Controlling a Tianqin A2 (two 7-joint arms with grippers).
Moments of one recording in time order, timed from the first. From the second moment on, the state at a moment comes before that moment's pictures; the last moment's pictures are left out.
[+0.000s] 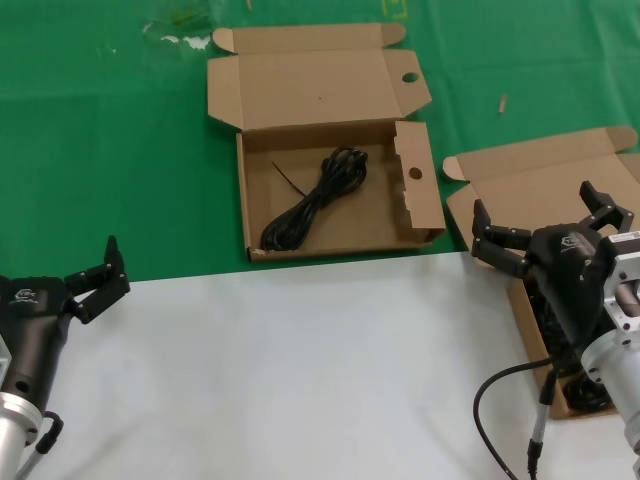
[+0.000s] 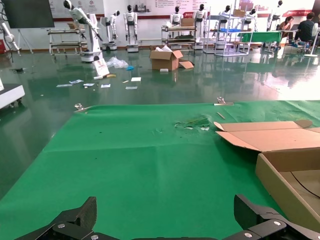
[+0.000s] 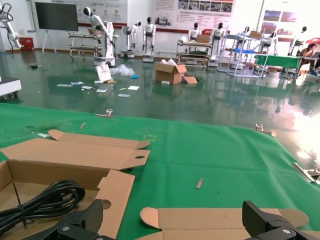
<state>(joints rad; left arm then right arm) 0.00 -0.30 1.60 -1.60 -1.80 0.00 0.00 0.03 0.31 -1.61 1.59 1.79 -0.02 0.00</state>
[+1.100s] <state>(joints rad) 0.00 -0.30 1.60 -1.60 -1.80 0.00 0.00 0.03 0.31 -1.61 1.59 1.79 -0.02 0.00</state>
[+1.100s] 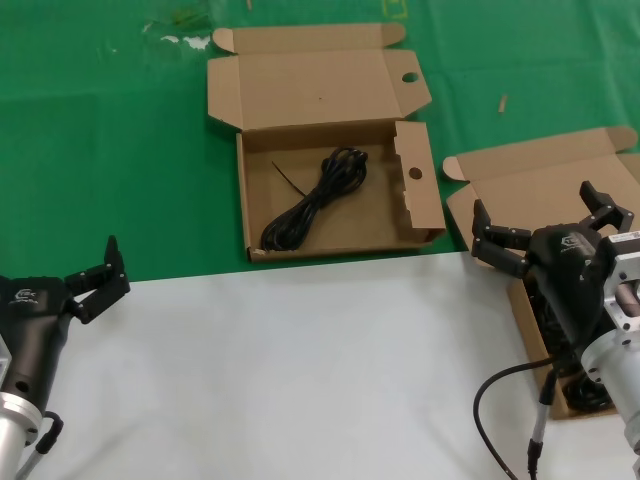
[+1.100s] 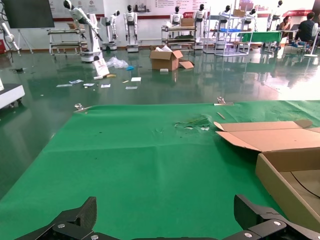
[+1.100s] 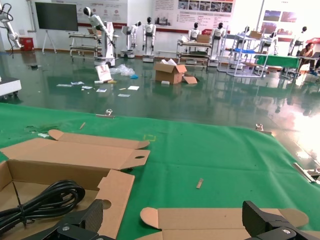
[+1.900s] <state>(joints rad) 0.00 -0.30 1.60 -1.60 -1.80 0.00 0.00 0.03 0.31 -1.61 1.59 1.79 -0.02 0.00</state>
